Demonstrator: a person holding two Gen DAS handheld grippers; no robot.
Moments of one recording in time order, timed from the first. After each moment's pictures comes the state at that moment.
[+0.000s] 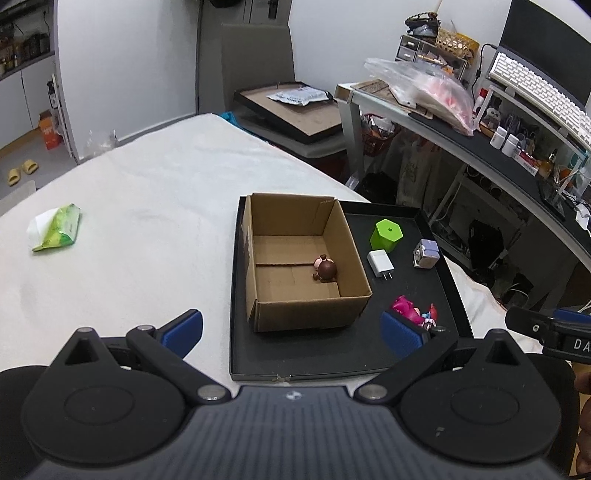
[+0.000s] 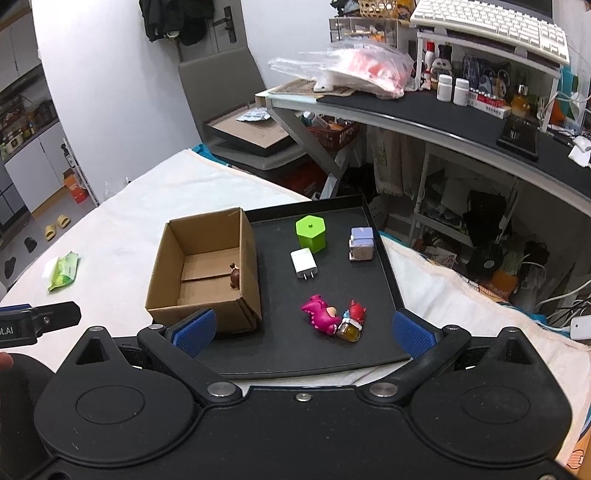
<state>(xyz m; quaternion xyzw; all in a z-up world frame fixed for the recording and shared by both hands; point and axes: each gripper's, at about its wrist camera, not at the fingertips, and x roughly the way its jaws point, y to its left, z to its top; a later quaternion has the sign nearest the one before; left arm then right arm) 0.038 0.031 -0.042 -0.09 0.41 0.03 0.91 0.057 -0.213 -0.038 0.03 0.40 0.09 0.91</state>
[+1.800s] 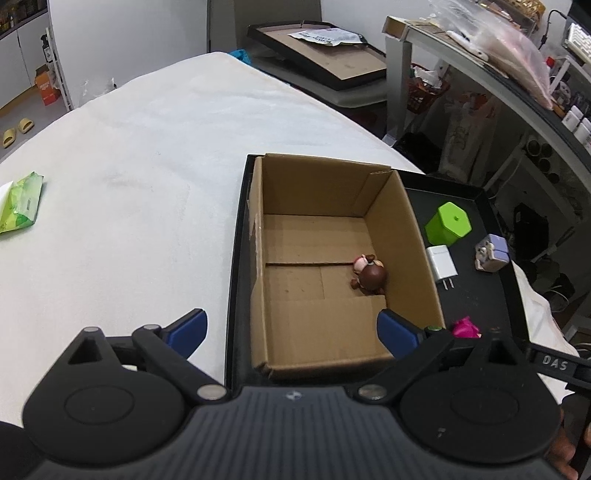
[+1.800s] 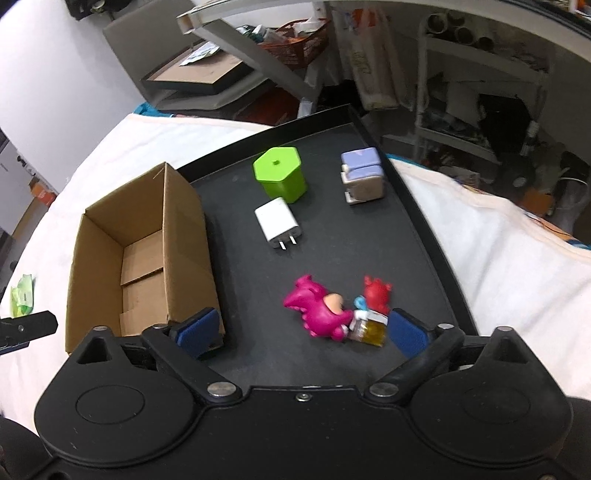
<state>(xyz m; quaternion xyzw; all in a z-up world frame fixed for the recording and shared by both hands) 0.167 0.059 -0.136 -0.10 0.49 0.06 0.86 0.181 -0.208 -0.165 0.11 0.50 0.06 0.86</state>
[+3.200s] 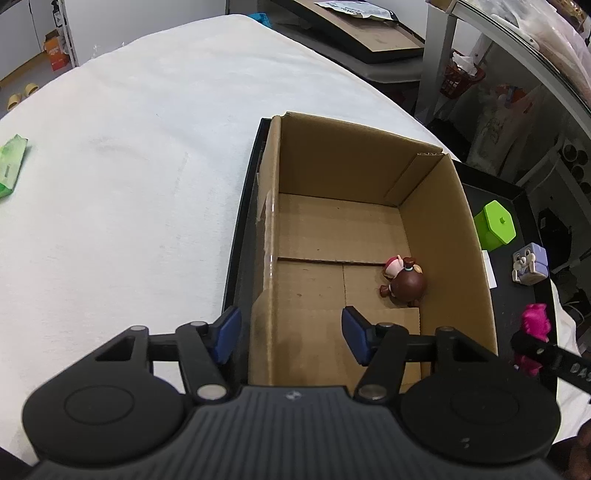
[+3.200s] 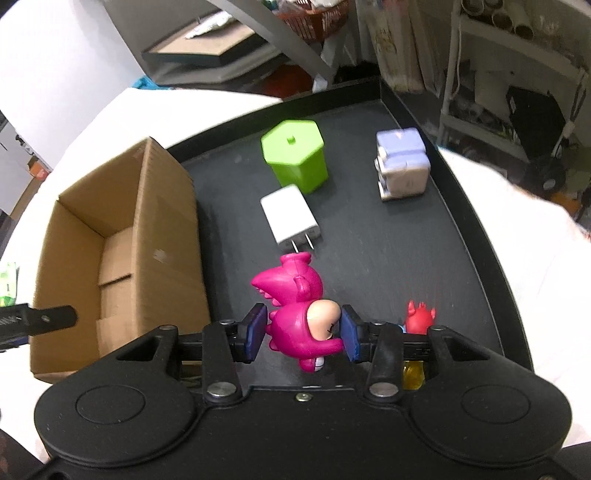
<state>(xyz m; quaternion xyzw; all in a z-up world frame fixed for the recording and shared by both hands) 0.205 0.074 -0.189 -0.14 0.52 0.08 0.84 0.215 -0.188 -0.194 0.09 0.51 0.07 0.85</state>
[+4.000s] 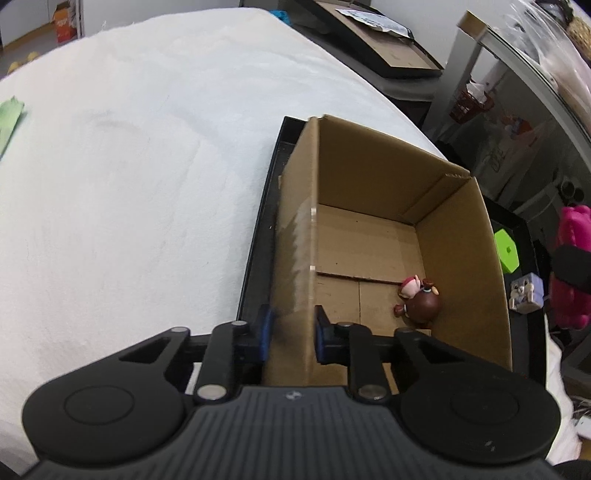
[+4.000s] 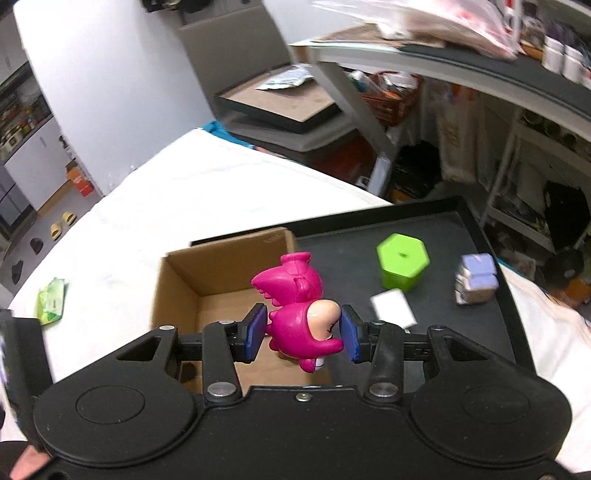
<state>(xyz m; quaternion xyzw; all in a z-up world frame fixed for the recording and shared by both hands) 0.206 0.109 -0.212 -0.21 0.50 0.07 0.84 0.223 -0.098 -0.106 0.04 0.44 0.13 0.89</state>
